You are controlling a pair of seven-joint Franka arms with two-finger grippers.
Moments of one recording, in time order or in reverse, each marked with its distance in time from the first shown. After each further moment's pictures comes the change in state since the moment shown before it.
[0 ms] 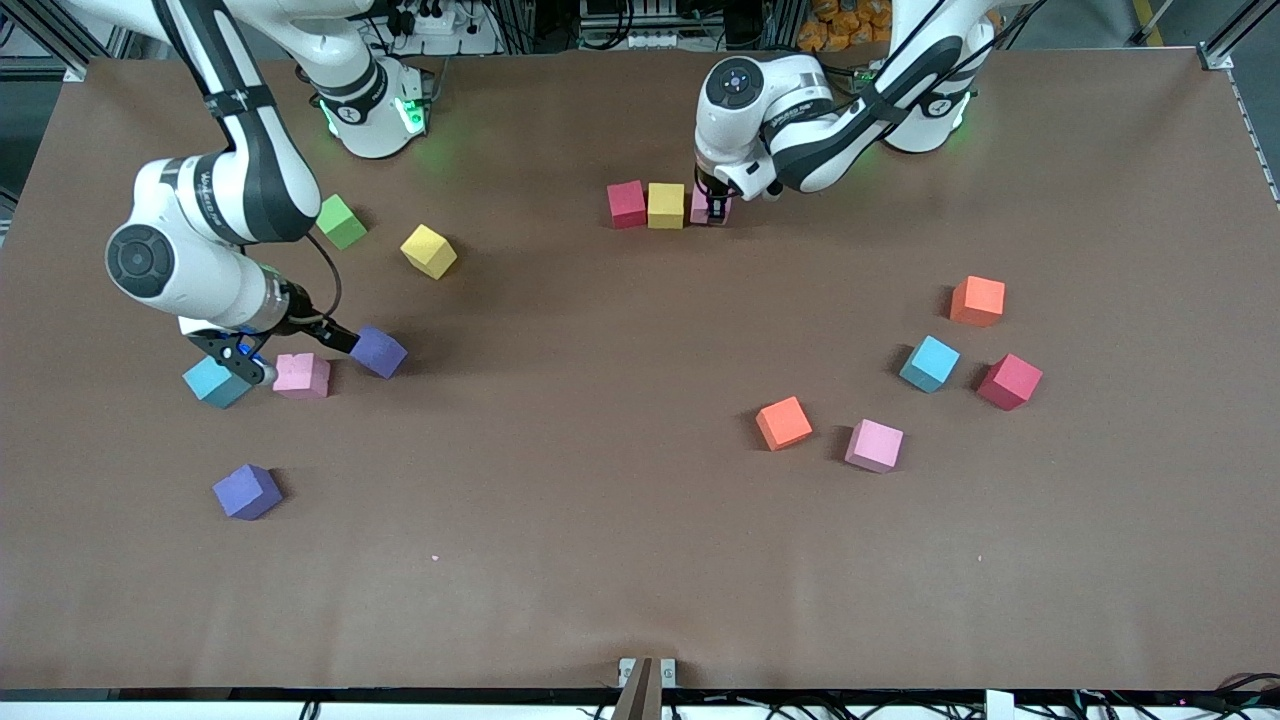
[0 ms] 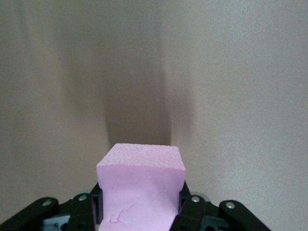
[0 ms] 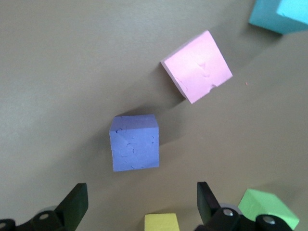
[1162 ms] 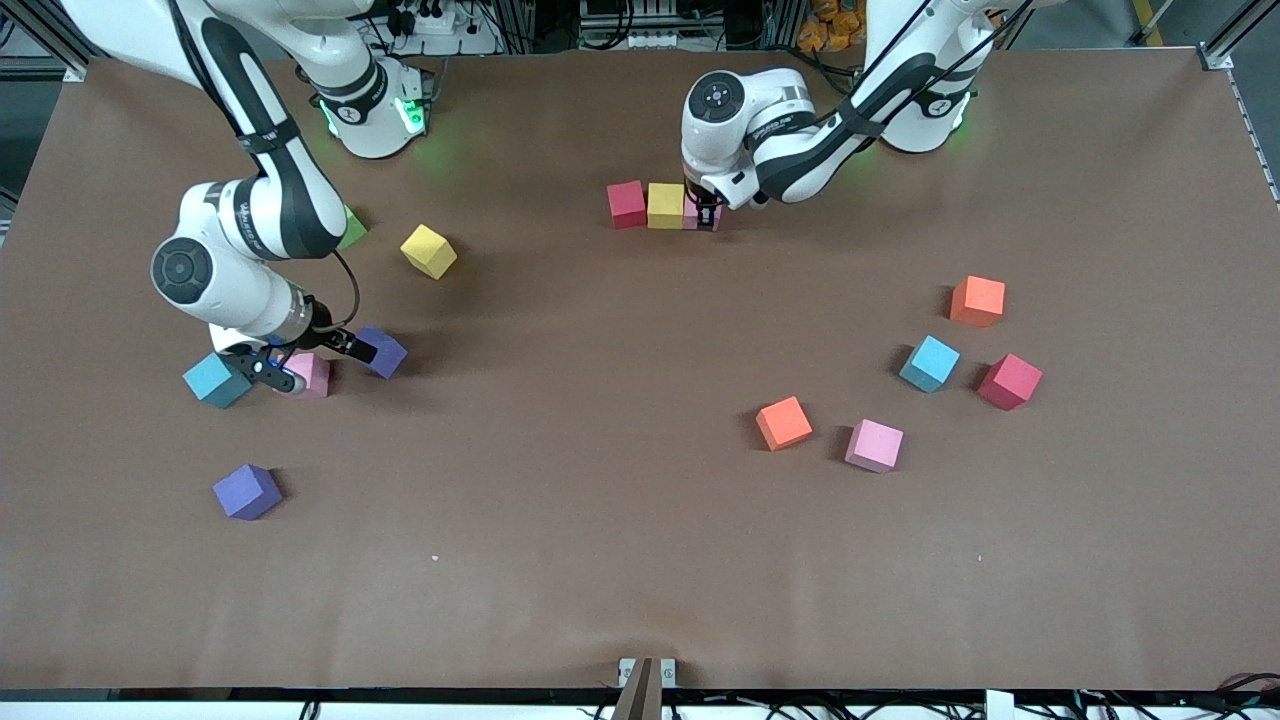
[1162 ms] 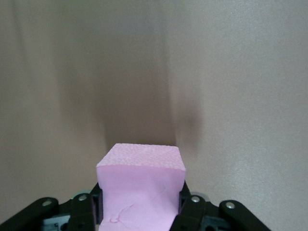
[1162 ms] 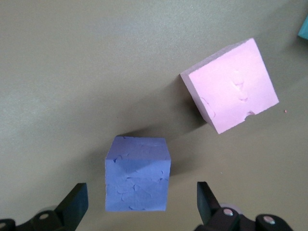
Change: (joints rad) left arm -0.185 0.035 0.168 0.060 -0.001 0.010 -0.006; right arm -0.001 0.102 0.005 -0.074 0.001 0.227 -0.068
